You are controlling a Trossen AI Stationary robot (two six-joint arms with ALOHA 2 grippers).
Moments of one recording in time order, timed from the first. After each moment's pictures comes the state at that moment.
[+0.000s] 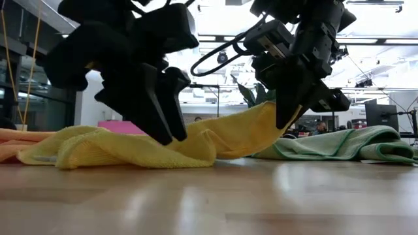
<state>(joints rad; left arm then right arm) -0.25 1.83 1.04 -0.22 -0.16 -0.05 0.19 1.68 1.00 -0.40 -0.13 1.21</state>
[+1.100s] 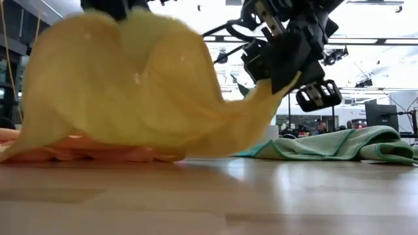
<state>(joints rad) -0.14 1.58 1.02 -0.31 0.50 -0.27 0.12 1.68 1.00 -0.26 -0.50 1.17</state>
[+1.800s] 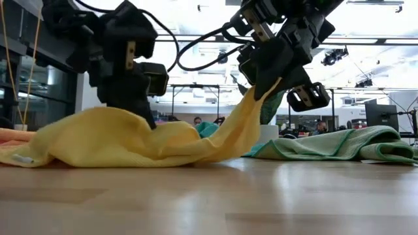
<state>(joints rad) 0.06 1.59 0.59 0.21 0.33 -0.79 0.10 1.68 1.00 -0.23 -0.41 1.20</state>
